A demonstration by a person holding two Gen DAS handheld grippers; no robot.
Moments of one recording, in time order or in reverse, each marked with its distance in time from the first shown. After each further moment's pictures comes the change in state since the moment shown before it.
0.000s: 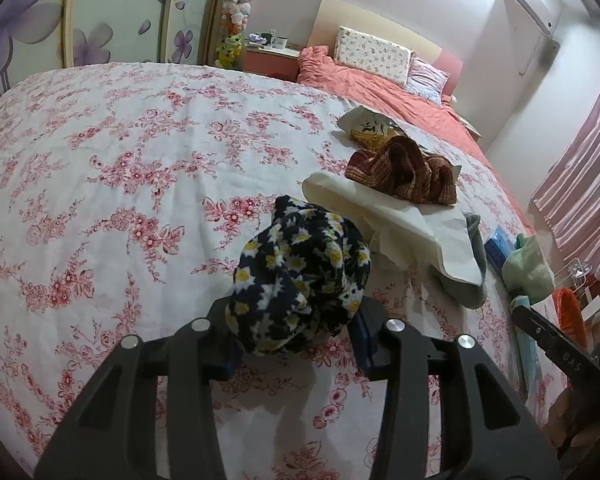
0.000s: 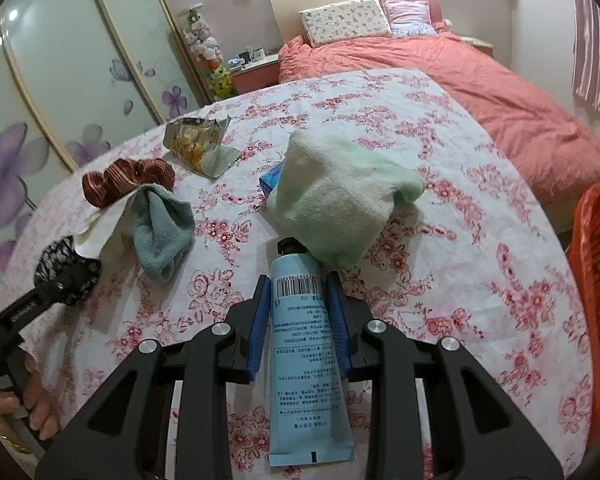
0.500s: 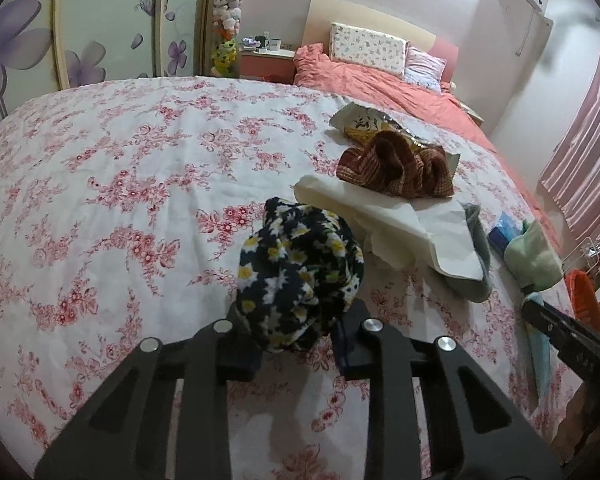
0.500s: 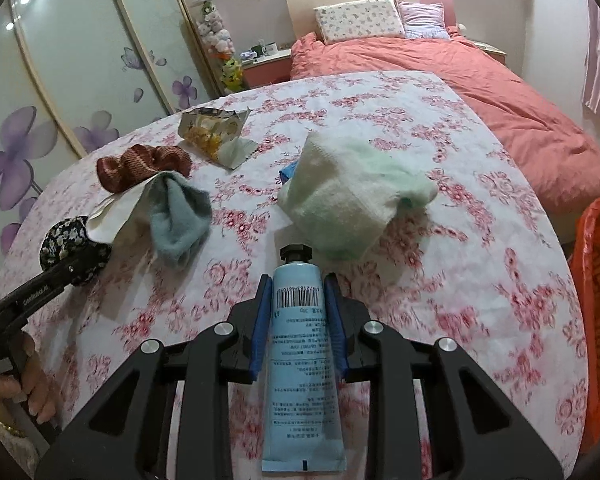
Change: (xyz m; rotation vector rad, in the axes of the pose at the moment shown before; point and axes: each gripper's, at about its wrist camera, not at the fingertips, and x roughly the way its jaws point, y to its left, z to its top) left arm -0.004 -0.009 0.002 0.062 -0.005 0.030; right arm -0.009 0.006 -0.004 -0.030 0.009 0.039
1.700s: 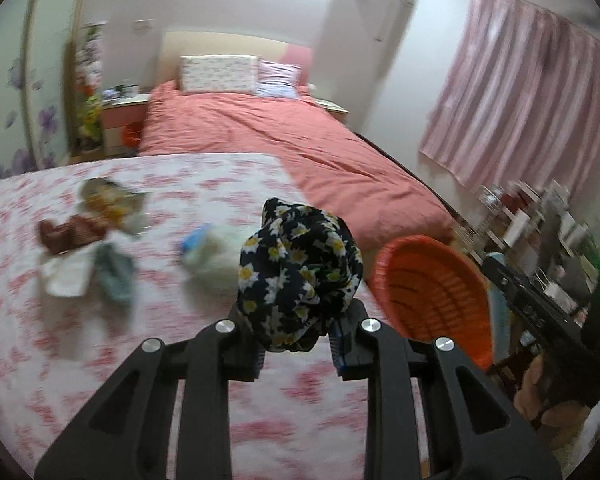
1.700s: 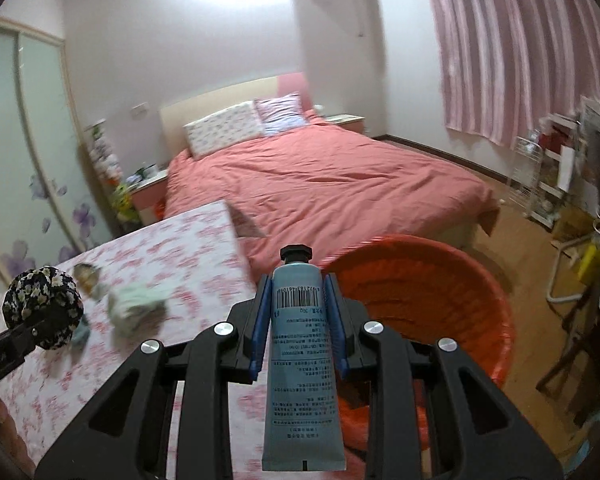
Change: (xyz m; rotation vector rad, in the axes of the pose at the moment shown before) left arm -0.087 -0.246 -0.027 0.297 -0.071 -0.386; right arm -0.169 -0.155 -0.026 0.270 -0.392 -0.366
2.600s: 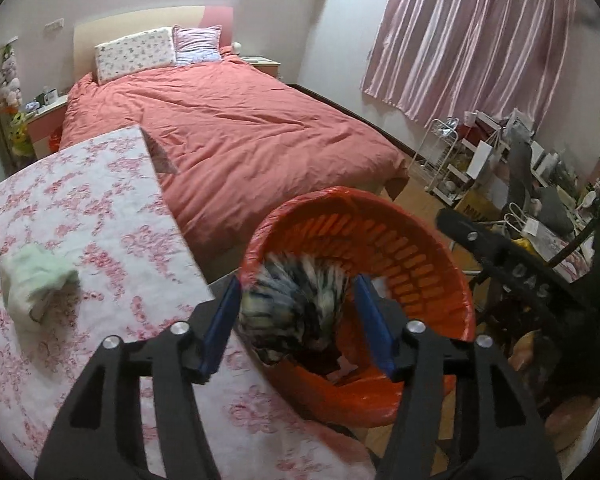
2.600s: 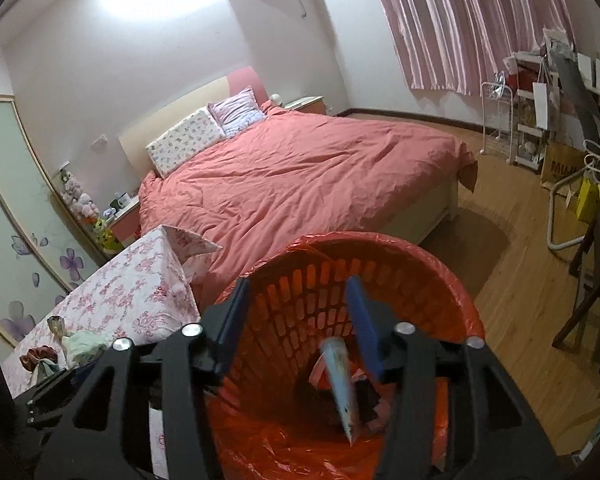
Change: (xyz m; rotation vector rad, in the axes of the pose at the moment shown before) left arm 0.125 -0.125 -0.008 0.173 0.159 -0.119; right arm 0.040 -0.086 0.006 0.194 0.041 -0.024
